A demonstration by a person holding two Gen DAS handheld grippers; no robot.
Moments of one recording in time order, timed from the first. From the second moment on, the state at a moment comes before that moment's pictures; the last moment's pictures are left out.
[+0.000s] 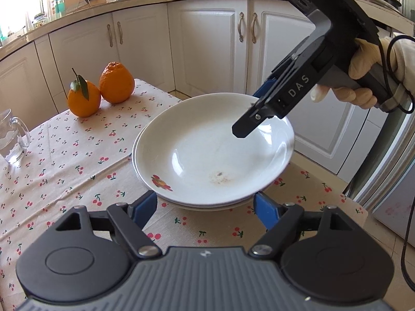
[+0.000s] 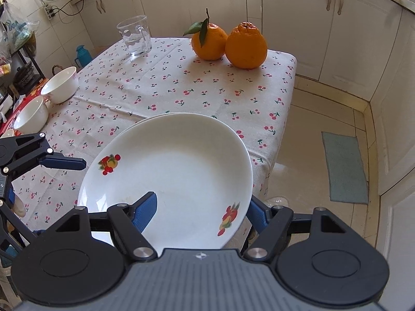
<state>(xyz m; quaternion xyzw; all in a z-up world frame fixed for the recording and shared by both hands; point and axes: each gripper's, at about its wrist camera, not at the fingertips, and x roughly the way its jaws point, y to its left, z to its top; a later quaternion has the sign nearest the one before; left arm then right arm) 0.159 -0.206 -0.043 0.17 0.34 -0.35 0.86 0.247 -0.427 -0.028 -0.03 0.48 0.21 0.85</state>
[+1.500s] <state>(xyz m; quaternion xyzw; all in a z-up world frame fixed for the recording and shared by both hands) 0.073 -0.043 0.007 0.11 0.26 -0.30 0.91 0.131 -0.243 0.015 -0.09 0.39 0.17 0.90</state>
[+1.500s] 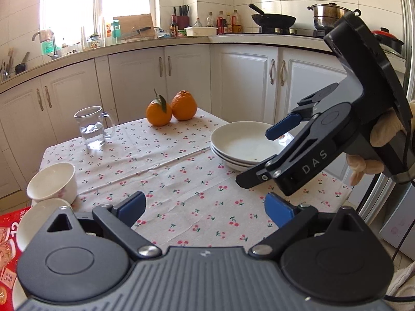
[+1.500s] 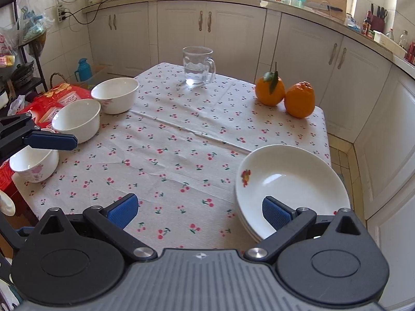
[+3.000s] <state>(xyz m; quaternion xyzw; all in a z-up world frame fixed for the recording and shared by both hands) 0.061 0.117 -0.049 0.09 0.34 -0.16 0.92 0.153 -0.001 -0.022 -0.13 0.41 0.37 0.82</state>
